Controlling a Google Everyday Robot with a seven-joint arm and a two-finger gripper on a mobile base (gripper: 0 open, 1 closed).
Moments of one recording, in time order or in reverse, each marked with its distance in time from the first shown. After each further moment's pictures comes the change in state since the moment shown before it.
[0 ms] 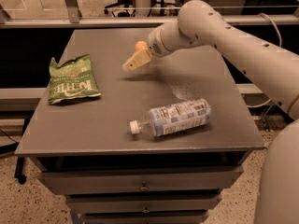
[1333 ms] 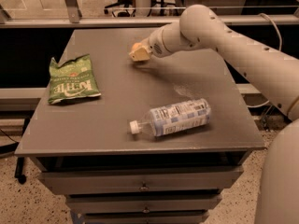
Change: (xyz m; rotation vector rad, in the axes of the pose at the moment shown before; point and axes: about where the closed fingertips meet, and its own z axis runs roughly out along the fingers) arm -0.002 -0.009 0.006 0.019 -0.051 0.051
